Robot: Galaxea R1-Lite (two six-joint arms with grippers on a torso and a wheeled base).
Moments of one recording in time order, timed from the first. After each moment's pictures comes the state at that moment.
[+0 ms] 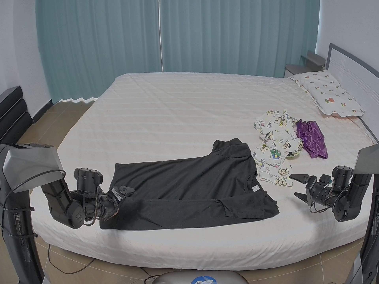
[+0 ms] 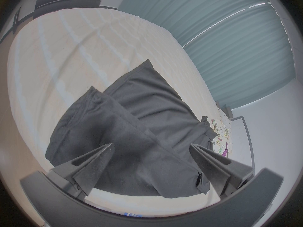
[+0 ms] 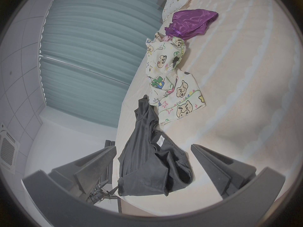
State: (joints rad) left arm -0.13 2.25 -0.62 -0.95 -0.18 -0.91; right arm -0.17 2.37 -0.53 -1.41 0.63 0.88
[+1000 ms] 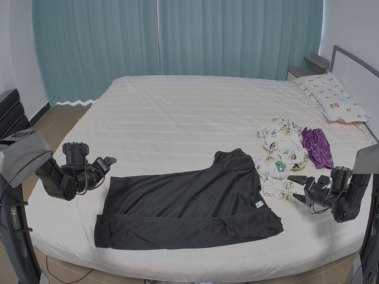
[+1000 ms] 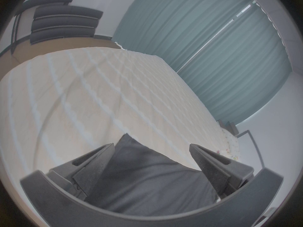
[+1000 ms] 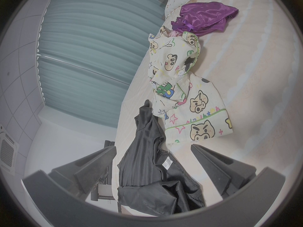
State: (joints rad) left arm 0.00 2.30 -0.97 -0.80 -0.09 -0.73; right arm -0.16 2.37 -0.52 -1.41 0.63 0.87
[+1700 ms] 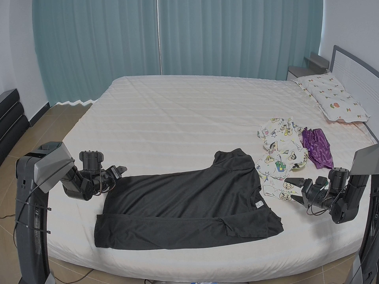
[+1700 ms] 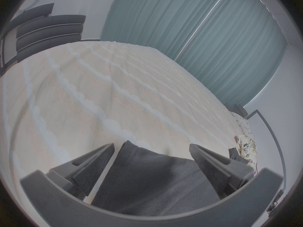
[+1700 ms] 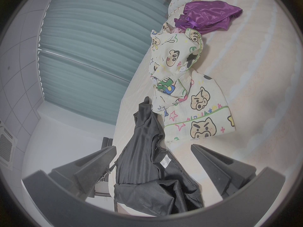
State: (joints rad) left arm -0.01 2.56 -1.23 -0.75 -0.10 -0.58; right arm -0.14 2.38 -0.52 -1.41 0.62 0.83
